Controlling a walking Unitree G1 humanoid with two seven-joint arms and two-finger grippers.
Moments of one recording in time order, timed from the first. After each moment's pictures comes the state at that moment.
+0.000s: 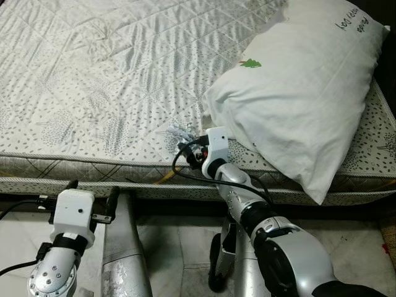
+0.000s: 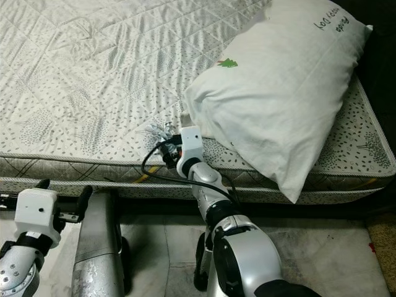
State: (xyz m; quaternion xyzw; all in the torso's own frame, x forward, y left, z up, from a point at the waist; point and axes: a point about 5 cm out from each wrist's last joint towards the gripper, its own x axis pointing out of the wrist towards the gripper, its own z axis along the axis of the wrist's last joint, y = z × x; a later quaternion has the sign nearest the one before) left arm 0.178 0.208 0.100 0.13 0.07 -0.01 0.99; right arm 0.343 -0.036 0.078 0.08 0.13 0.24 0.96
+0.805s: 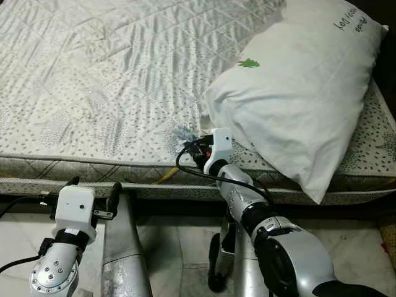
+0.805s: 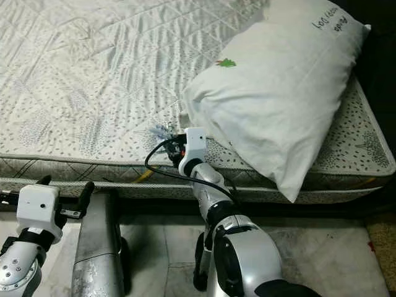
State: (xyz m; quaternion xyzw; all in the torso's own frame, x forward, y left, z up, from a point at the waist) left arm 0.184 0.207 0.102 0.13 0.07 -0.01 0.99; right arm 0.343 -0.040 0.076 0.13 0.13 0.24 0.95
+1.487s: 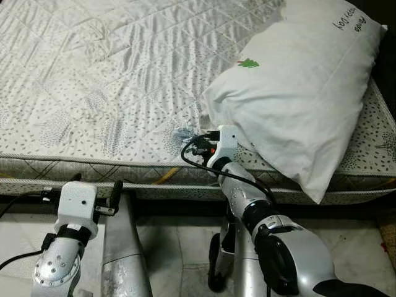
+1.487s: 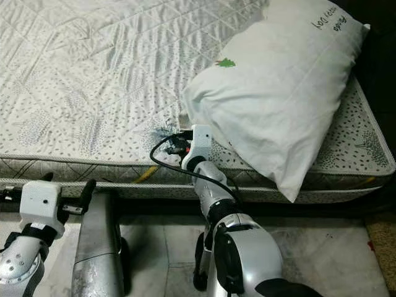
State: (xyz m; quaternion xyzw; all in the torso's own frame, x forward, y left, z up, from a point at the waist) left arm 0.195 0.207 0.102 0.13 0.06 -0.02 0.99; right arm 0.348 -0.048 0.080 0.17 0.12 0.21 0.96
